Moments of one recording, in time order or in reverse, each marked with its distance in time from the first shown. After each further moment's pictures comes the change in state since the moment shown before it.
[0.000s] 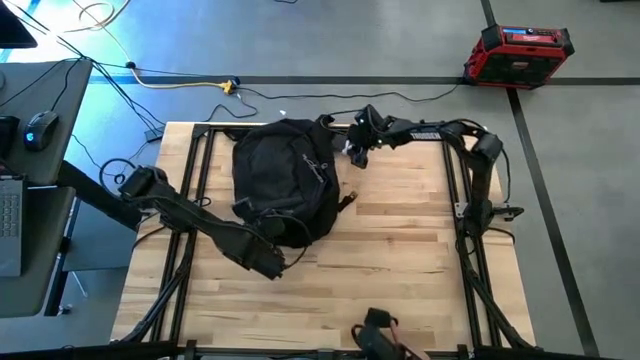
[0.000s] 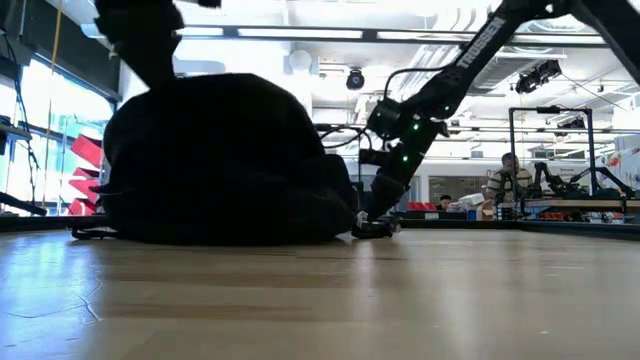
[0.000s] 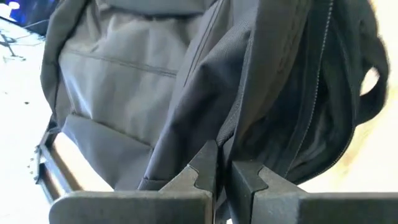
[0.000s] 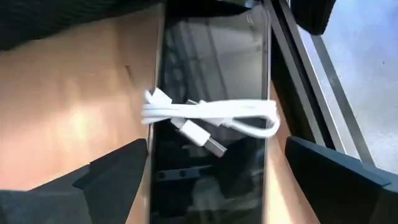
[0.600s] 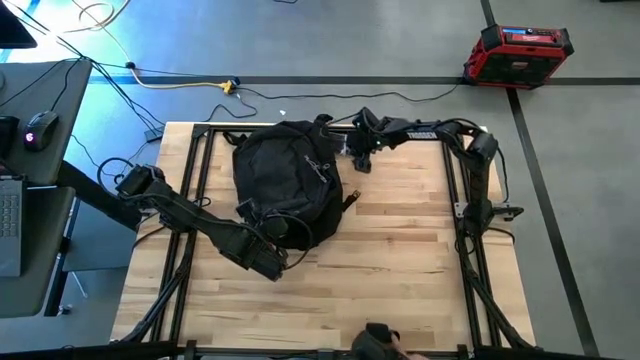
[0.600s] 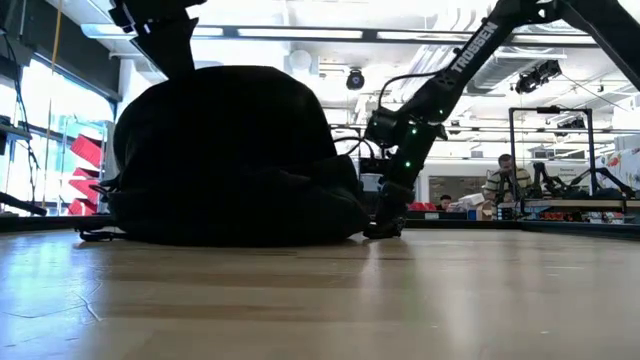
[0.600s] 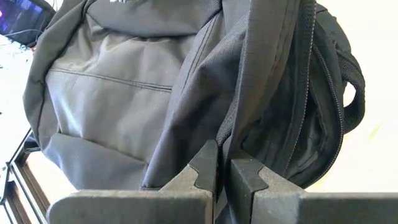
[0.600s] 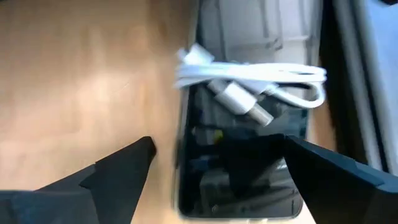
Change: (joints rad) left arm -0.002 -0.017 0.000 0.110 -0.038 0.019; right arm 0.032 0.065 0.021 -0.163 -0.019 -0.103
